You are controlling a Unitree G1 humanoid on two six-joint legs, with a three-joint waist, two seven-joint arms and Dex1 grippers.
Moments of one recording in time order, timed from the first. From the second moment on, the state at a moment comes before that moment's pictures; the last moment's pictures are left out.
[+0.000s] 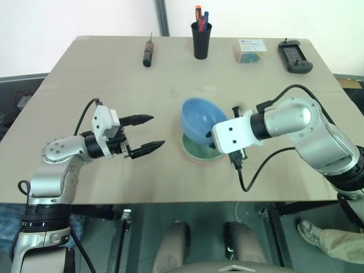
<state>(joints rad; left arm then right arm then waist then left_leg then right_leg) -0.29 0.75 0.19 -0.05 -0.51 0.20 -1.16 -0.90 -0.71 0.53 -0.45 -0.08 0.51 1.21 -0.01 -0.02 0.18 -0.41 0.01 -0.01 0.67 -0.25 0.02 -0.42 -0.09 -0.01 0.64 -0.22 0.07</state>
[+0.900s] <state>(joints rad) 0.01 0.72 0.23 -0.31 -0.51 0.30 -0.96 0.00 -0.65 -0.36 -0.47 0.34 0.51 1.07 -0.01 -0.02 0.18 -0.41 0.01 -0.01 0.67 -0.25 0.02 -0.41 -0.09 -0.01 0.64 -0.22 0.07</state>
